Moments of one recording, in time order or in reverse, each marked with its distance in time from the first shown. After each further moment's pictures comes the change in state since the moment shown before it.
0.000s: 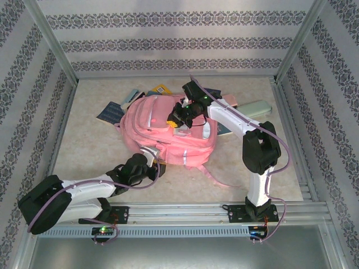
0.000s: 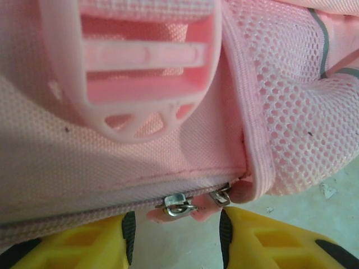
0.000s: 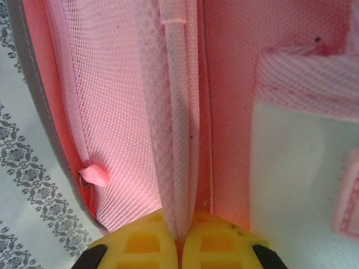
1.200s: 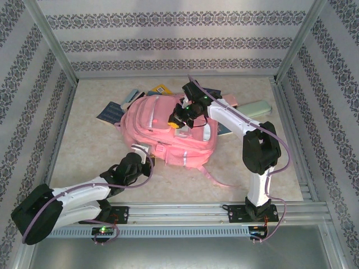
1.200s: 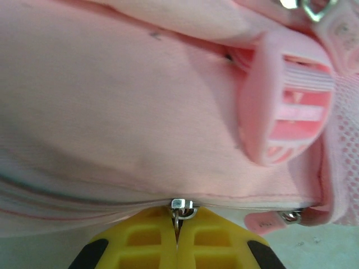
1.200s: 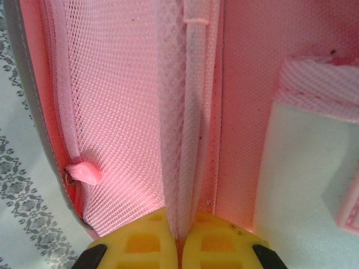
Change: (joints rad) left arm 0.076 -0.133 -0.025 -0.086 -0.113 -0.031; right arm 0.001 -0.002 0.017 -0.061 0.039 -0.127
